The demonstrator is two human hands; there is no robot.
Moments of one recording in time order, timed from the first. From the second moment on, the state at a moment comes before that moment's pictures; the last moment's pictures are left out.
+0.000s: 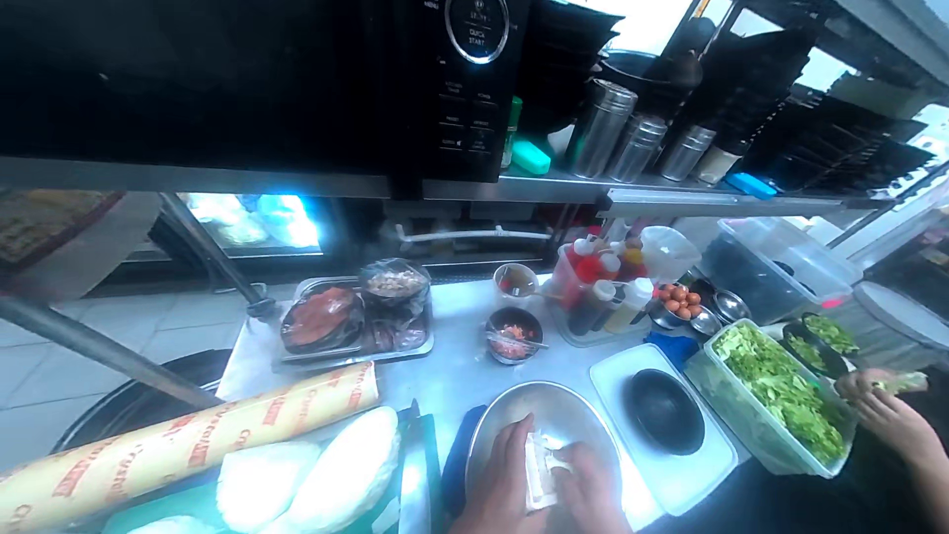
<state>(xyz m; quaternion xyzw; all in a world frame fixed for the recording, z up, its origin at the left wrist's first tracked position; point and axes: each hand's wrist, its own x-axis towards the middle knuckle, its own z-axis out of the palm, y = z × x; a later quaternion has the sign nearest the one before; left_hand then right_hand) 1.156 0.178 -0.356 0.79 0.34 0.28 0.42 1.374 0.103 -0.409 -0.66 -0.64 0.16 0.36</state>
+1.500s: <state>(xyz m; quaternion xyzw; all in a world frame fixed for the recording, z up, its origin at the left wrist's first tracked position) 1.165 0.185 -0.366 0.80 0.33 0.29 0.41 1.377 0.098 -0.411 -0.71 -0.59 0.15 0.34</state>
